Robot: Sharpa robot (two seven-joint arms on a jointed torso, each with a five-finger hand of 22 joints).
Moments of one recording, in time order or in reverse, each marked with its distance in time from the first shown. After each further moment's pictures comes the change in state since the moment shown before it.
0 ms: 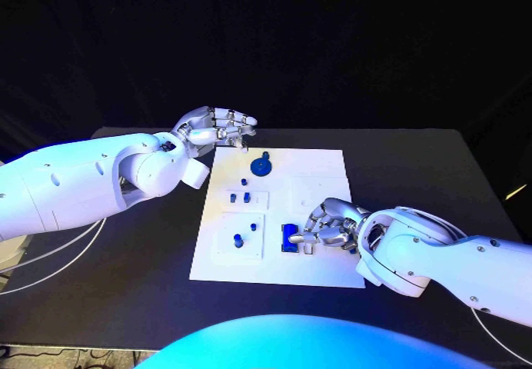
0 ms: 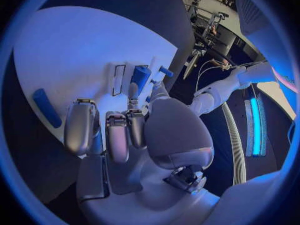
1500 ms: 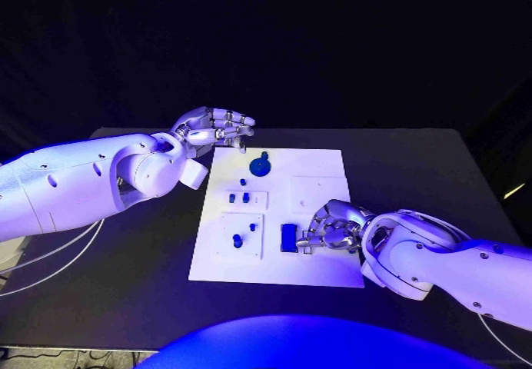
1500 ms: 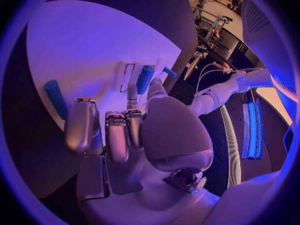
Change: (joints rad) left arm 0.000 -0.002 0.000 0.001 0.000 0.001 -0.002; left_hand 0.000 0.000 0.000 0.000 0.000 0.000 0.000 0.000 0.000 0.000 0.000 0.000 0.000 0.000 0.000 0.000 0.000 0.000 0.000 0.000 0.000 -0.001; right arm -0.016 -0.037 0.001 0.005 -0.064 -0.012 0.022; right_hand 0.074 0.015 -0.004 0.007 0.029 -0.030 0.014 -0.016 -0.025 0.003 -0.003 -0.009 0.004 -0.004 -0.003 -0.006 0.000 0.000 0.000 0.000 -0.022 -0.001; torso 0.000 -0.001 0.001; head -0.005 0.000
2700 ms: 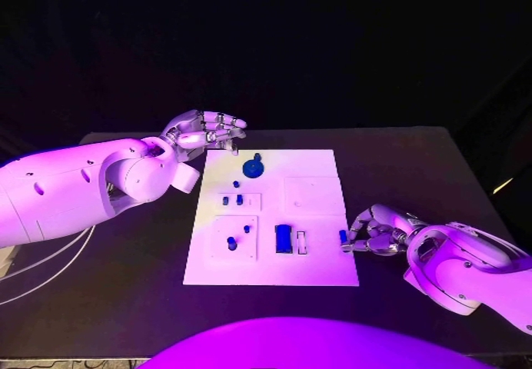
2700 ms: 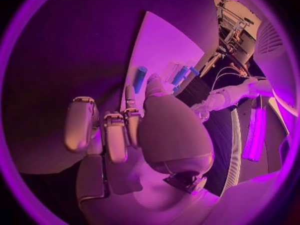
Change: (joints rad) left arm 0.000 0.000 0.000 0.000 0.000 0.002 0.000; left_hand 0.004 0.004 -0.003 0.003 0.000 0.000 0.000 0.006 -0.001 0.000 0.000 -0.001 -0.001 0.000 0.000 -0.004 0.001 0.000 0.000 0.000 -0.005 -0.001; right arm -0.052 -0.221 -0.002 0.021 -0.148 -0.068 0.014; right_hand 0.063 -0.040 0.008 -0.001 -0.014 0.000 0.021 -0.092 -0.044 -0.004 0.028 -0.027 0.000 0.002 0.021 0.000 0.000 0.000 -0.004 0.011 -0.008 0.001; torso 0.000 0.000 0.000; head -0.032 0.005
